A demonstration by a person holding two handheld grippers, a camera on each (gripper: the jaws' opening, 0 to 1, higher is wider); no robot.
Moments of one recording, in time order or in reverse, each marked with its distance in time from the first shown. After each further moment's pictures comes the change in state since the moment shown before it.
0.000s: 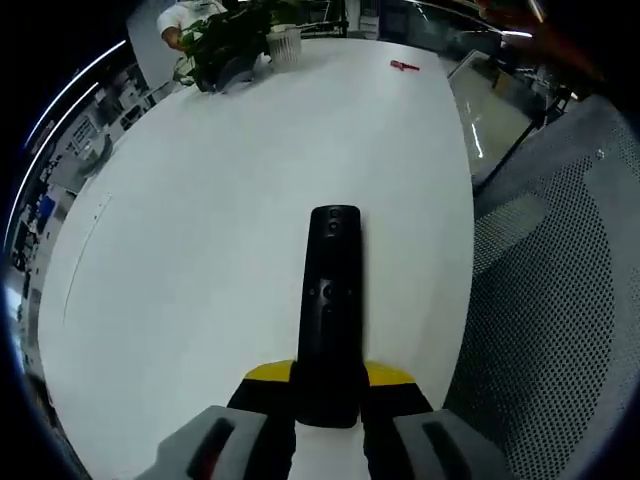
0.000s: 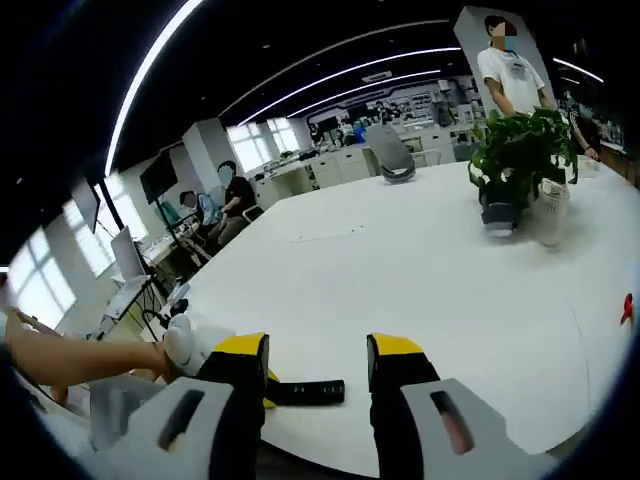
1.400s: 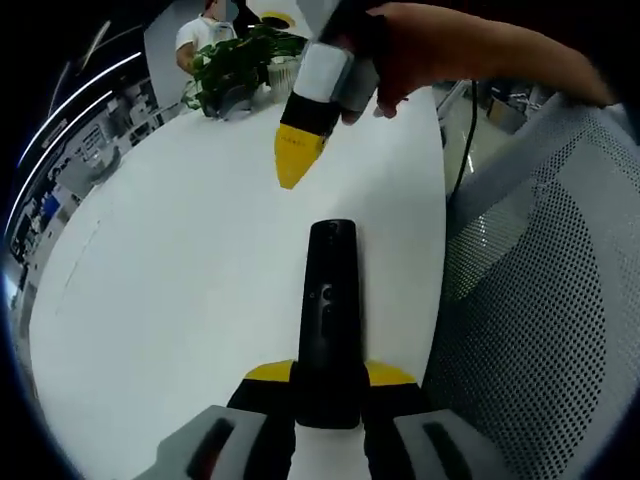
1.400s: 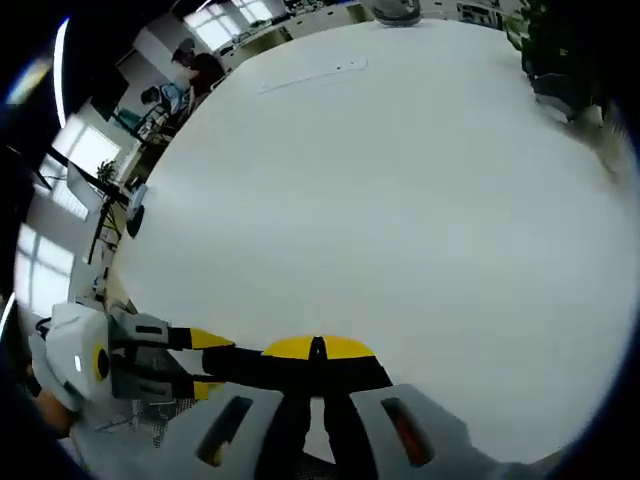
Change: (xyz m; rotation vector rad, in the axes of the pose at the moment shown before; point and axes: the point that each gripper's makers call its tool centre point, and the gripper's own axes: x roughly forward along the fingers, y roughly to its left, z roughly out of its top) left arm -0.002 -0.017 0.001 -0.015 -0.161 -0.013; right arm 0.112 -0.042 -0.140 0.026 0.740 -0.085
